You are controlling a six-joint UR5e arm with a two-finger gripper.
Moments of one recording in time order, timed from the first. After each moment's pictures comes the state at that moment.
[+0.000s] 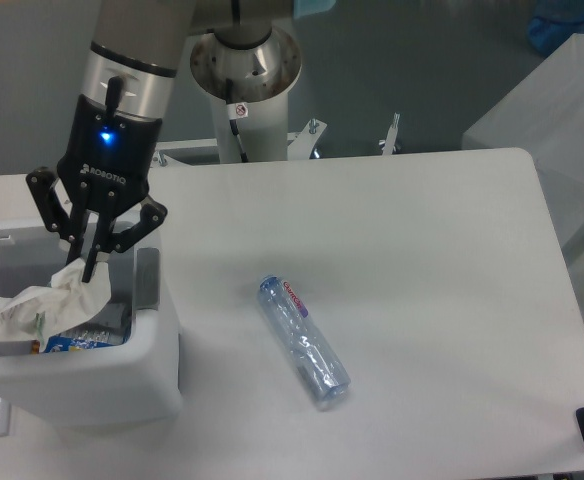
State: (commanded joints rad) arm 2.17 -1.67 -1.62 -0.81 1.10 0.15
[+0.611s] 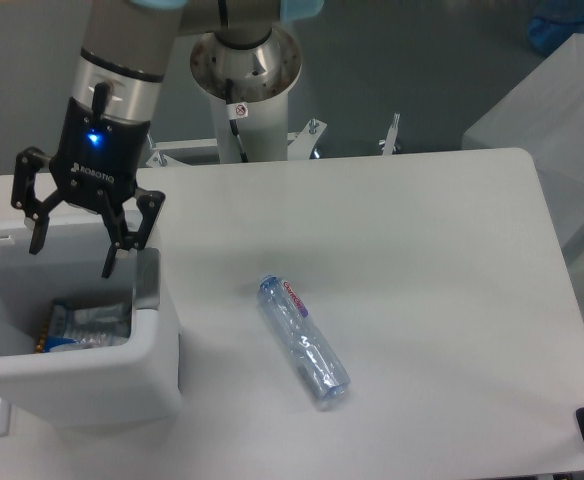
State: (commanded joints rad) arm 2.24 -1.64 -1.59 -0.81 1.11 0.17
